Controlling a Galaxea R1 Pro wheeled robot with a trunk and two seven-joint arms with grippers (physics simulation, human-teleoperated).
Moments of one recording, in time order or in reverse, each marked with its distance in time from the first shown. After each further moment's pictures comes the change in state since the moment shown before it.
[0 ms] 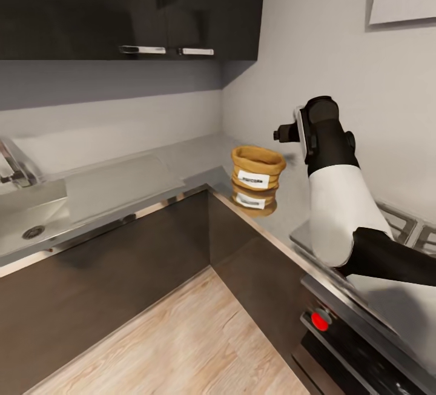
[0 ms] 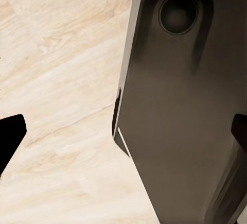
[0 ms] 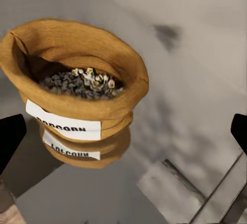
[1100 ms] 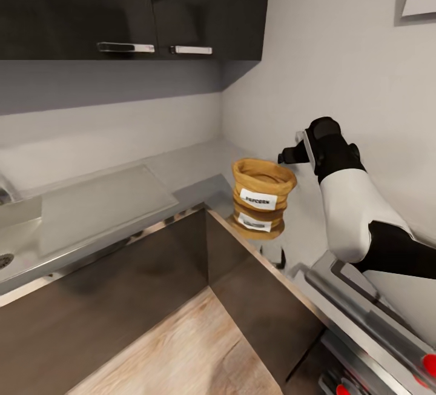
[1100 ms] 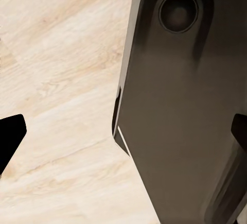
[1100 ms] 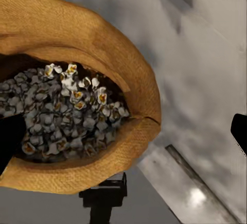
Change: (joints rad) left arm 0.000 0.000 0.000 0.000 0.000 0.004 0.000; right arm 0.001 -0.103 0.004 0.216 -0.002 0.000 0.086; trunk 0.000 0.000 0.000
